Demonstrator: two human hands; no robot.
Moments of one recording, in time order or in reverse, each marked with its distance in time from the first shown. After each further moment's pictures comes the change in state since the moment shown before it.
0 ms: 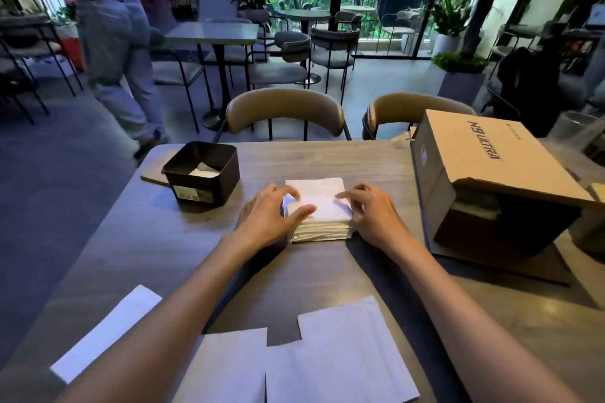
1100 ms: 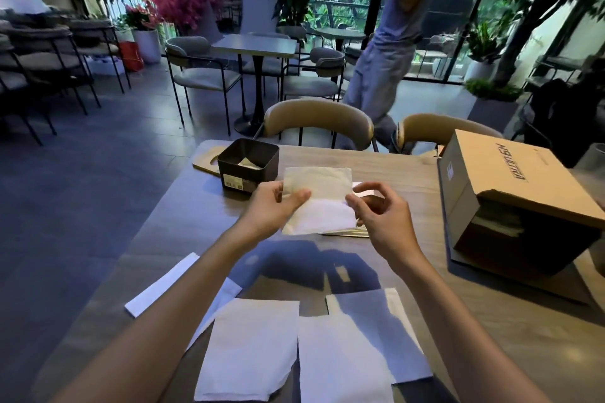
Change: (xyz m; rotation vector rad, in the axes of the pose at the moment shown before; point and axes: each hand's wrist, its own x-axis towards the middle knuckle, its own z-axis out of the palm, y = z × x) left_hand -0.068 0.009 -0.074 -0.816 0.043 -0.166; right_hand -0.044 -0.095 -0.010 0.783 0.154 0.162
